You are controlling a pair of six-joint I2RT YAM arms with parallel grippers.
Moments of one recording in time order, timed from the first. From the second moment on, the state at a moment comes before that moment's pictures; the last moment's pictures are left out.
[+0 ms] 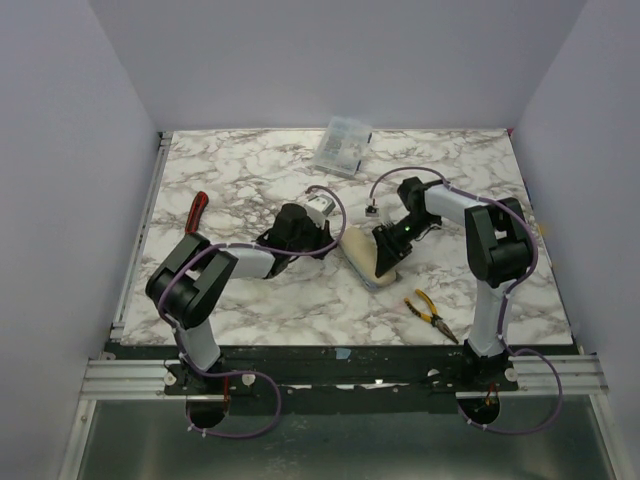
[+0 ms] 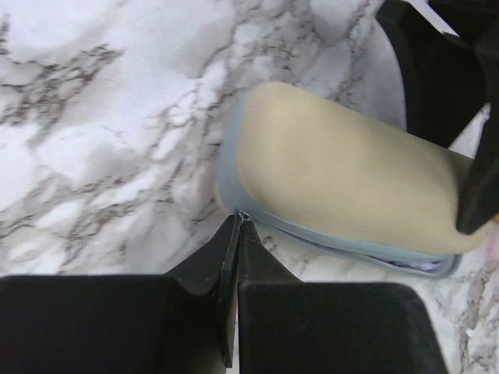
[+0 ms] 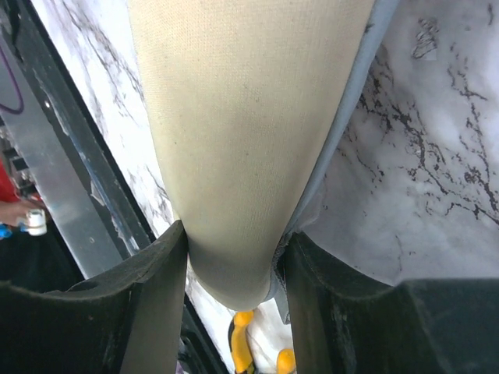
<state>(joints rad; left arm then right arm) -0.61 1.76 0.76 0.51 0.32 -0.21 0.29 2.04 1.34 -0.97 -0.79 -0.51</state>
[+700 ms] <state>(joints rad) -0.61 1.73 0.72 0.48 0.33 -0.26 0.31 2.07 1.70 -0.94 -0.48 -0.67</state>
